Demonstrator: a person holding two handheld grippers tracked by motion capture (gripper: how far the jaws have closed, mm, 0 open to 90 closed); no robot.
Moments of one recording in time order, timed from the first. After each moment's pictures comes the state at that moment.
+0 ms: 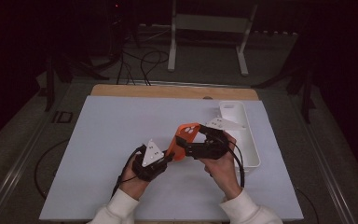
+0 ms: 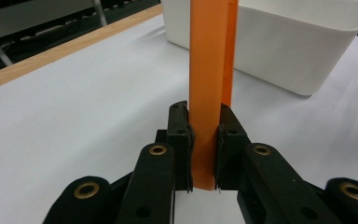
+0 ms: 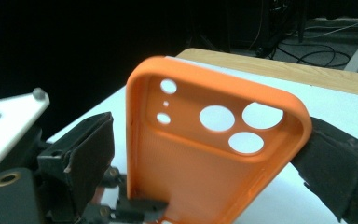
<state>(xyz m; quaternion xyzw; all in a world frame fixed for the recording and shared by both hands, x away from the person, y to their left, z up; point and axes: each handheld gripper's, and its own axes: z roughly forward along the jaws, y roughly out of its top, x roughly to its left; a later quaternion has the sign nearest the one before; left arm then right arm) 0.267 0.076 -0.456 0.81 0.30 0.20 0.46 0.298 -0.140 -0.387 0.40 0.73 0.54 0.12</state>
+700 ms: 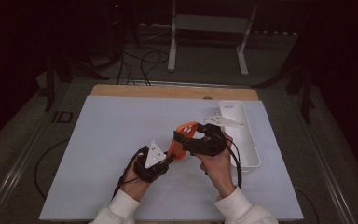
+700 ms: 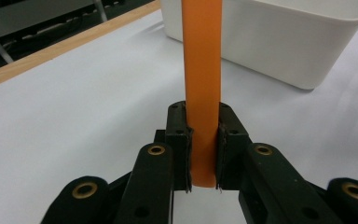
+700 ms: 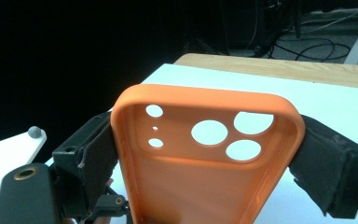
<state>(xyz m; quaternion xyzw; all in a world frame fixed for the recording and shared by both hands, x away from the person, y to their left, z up) 0.266 0.071 -0.459 0.81 0.30 0.20 0.45 0.305 -0.133 -0.388 0.43 0.71 0.55 0.11</state>
